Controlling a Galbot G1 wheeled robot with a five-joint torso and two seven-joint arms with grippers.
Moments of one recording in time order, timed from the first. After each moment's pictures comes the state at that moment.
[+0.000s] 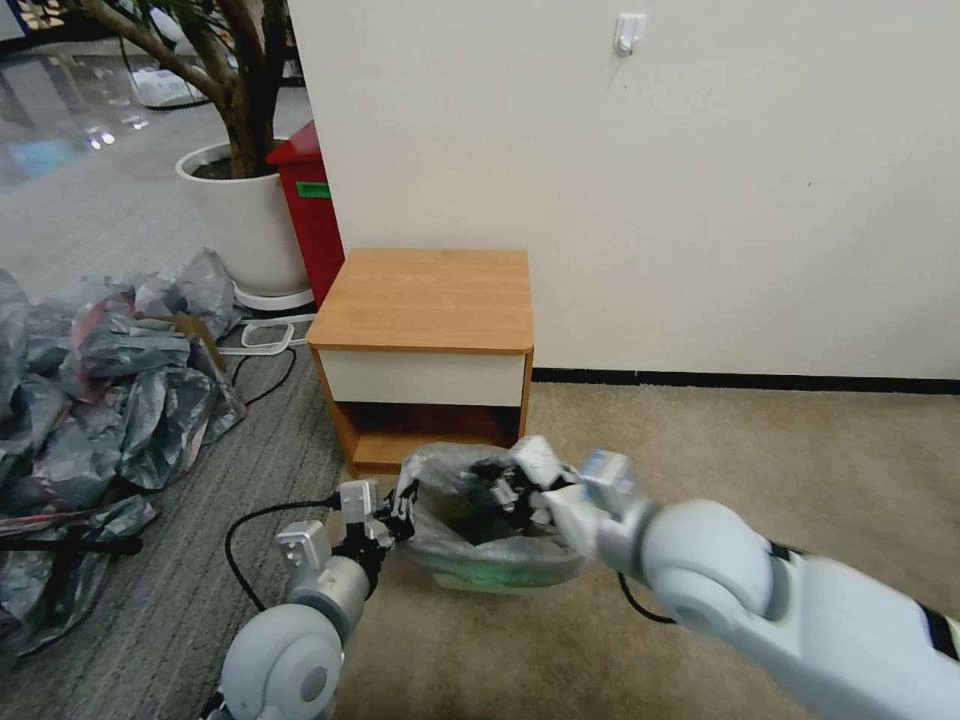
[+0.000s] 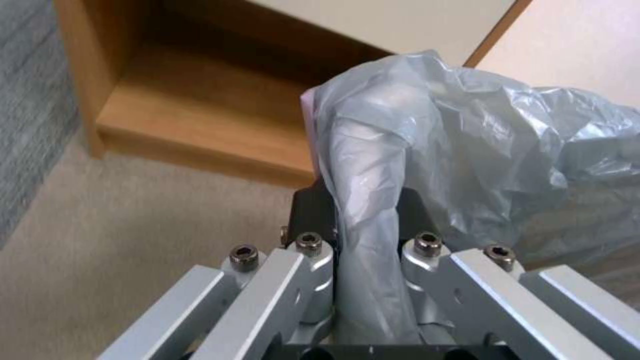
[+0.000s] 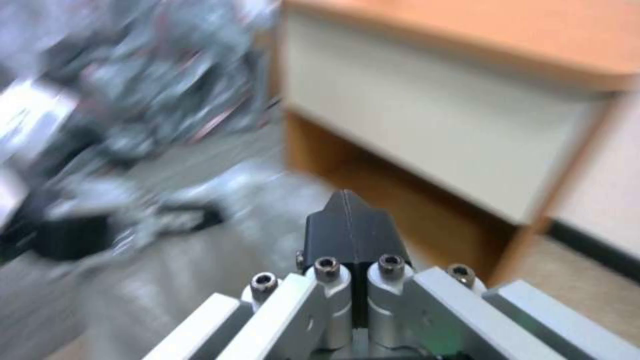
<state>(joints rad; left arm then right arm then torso) 1.52 -1.20 -0.30 -2.19 -0.76 0.41 -0.35 -1.07 0.74 -0.09 2.26 0.64 -0.40 0.18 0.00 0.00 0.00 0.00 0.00</state>
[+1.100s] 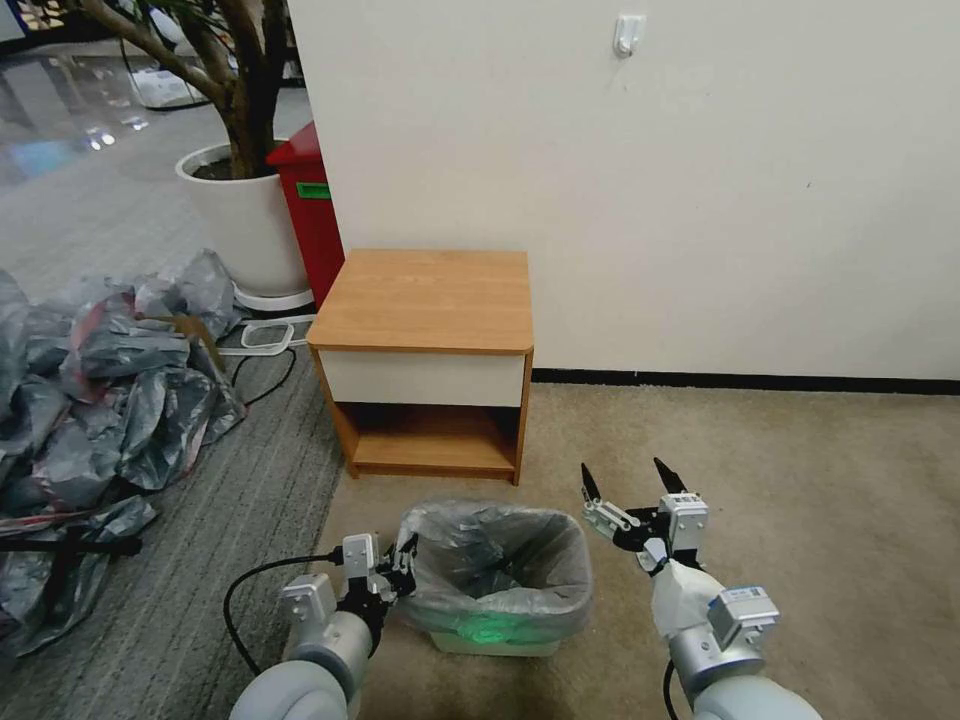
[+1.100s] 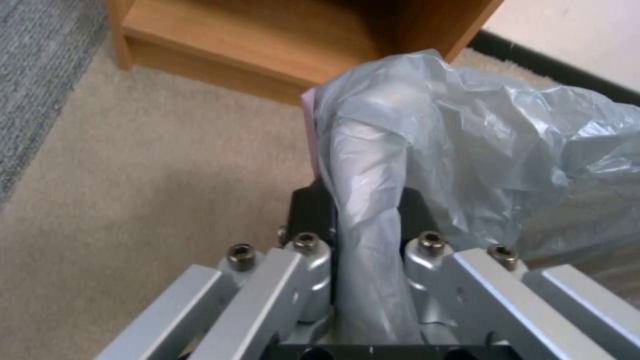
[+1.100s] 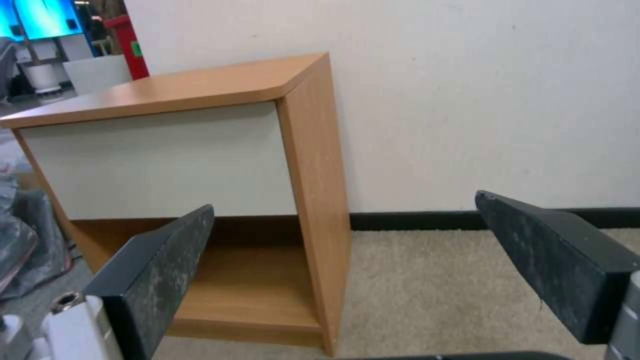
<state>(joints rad) 1.63 -1.21 -0.30 -2.16 -0.70 0.41 -0.35 -1.71 1.33 0.33 2.26 0.17 -0.10 0.16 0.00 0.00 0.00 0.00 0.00</state>
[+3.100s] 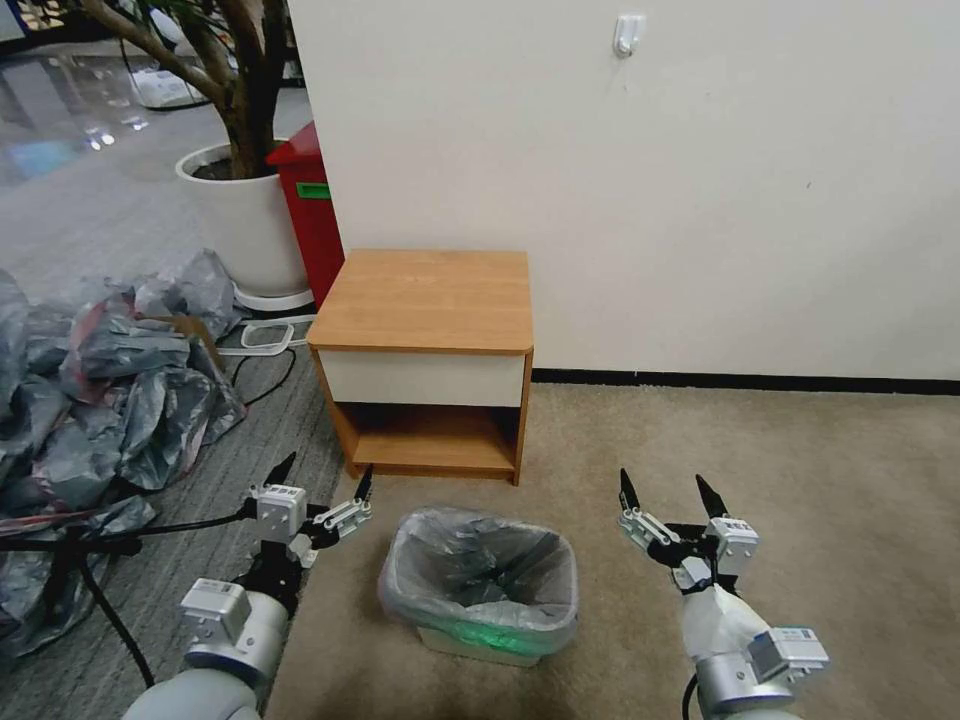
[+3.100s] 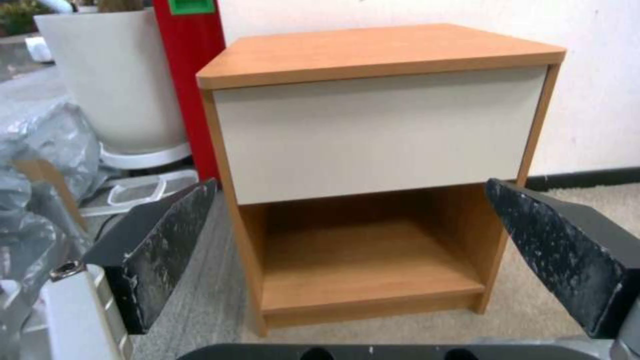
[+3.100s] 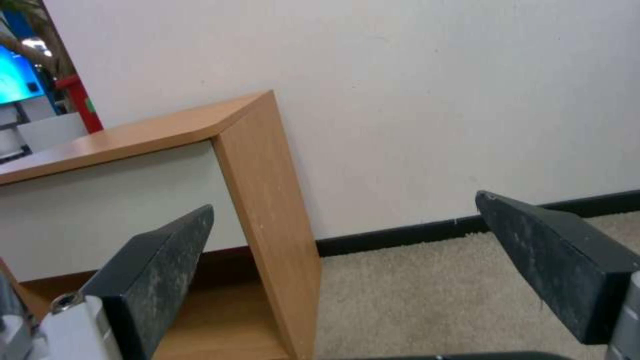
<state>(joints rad) 1.77 -1.14 -0.54 -2.32 -0.30 0.11 -0.13 -1.80 1.39 0.45 2.23 0.25 0.09 0.12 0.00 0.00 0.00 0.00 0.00</state>
